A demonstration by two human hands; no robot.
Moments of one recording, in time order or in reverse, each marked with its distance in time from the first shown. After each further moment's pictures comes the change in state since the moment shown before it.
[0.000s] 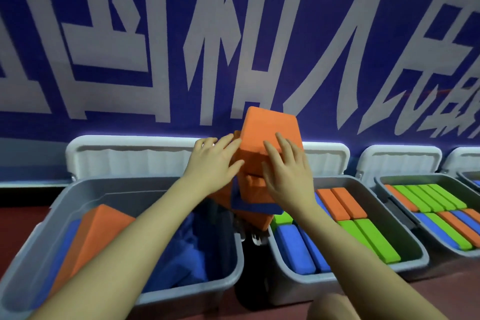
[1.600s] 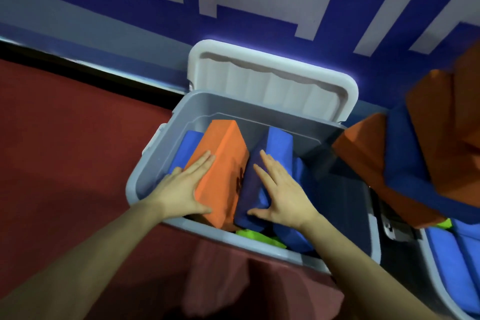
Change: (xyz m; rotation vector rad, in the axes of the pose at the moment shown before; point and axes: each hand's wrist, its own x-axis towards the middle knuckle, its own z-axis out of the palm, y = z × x) left_hand -0.200 -0.226 0.153 -0.206 -0.423 -0.698; right_hand -0.088 -0.183 0.236 0.471 -0.723 -0.472
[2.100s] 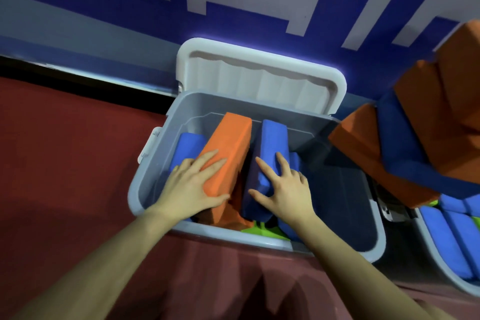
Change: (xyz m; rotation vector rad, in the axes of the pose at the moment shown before) left_hand -0.032 -0.048 0.007 -0.070 0.313 0.430; right_hand 0.010 -0.035 0.012 -0.185 0.126 0.452
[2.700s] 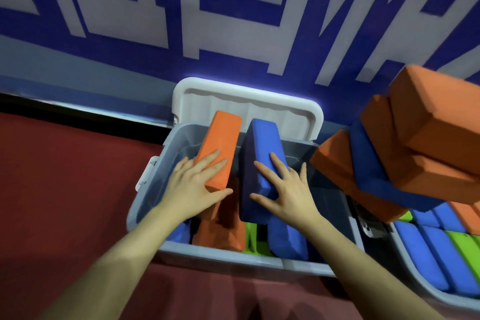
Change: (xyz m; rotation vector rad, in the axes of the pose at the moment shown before) left_hand 0.034 0.025 -0.039 -0.010 0.126 0.078; right_hand 0.005 0.009 -0.068 0.092 0.118 -0.118
